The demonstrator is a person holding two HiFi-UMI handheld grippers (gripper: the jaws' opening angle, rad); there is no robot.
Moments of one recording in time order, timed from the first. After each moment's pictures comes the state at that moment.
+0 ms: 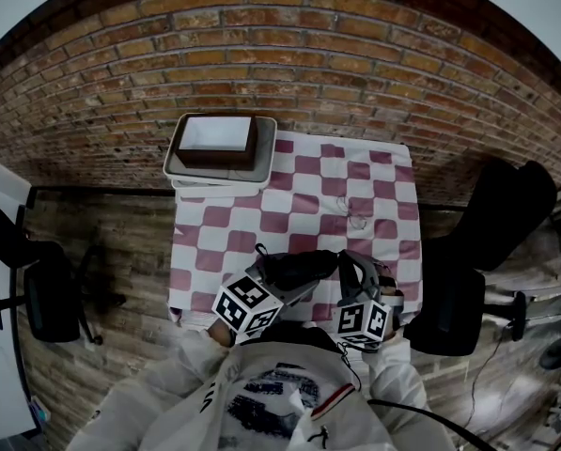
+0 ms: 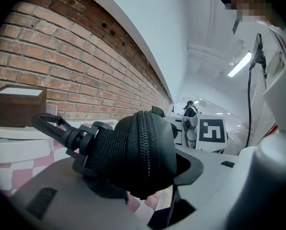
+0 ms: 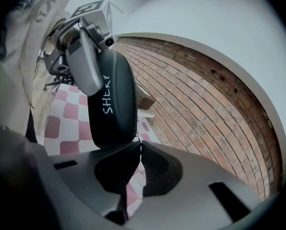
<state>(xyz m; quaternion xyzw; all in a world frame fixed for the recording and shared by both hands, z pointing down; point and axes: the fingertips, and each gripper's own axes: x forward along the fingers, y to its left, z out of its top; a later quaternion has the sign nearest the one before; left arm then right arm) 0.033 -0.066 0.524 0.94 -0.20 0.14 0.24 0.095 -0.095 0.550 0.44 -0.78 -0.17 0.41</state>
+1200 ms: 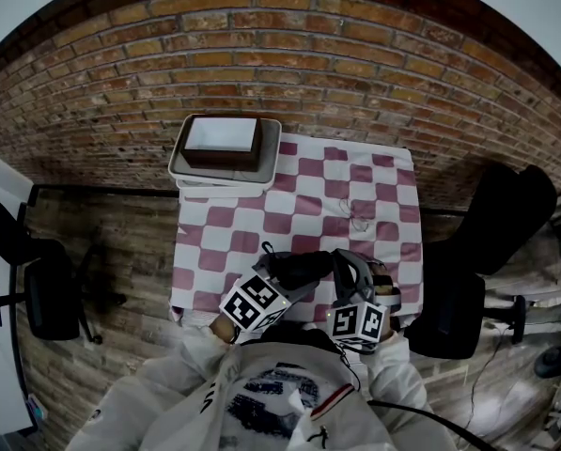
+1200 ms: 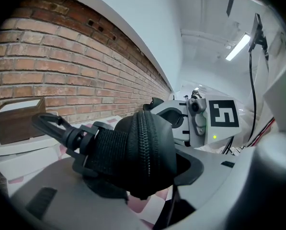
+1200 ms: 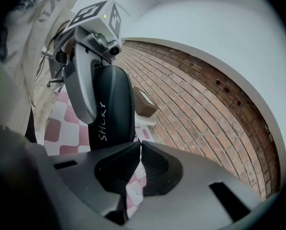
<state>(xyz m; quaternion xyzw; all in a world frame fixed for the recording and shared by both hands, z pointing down) 0.031 -0.063 0.537 0.94 -0.20 0.20 0.19 0.069 -0.093 0.534 0.42 -0.78 -0.21 0.41</state>
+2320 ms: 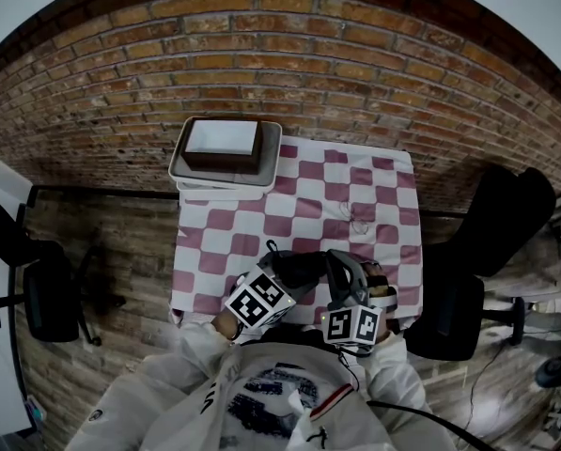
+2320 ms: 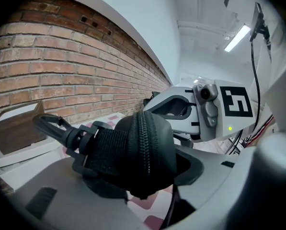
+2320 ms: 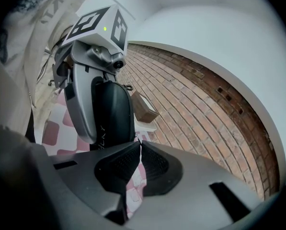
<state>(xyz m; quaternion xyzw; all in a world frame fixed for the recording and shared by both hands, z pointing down) 0.031 -0.072 0.550 0.94 -0.19 0.24 0.17 0.048 -0.097 0.522 0.41 -0.79 -0.23 0.40</state>
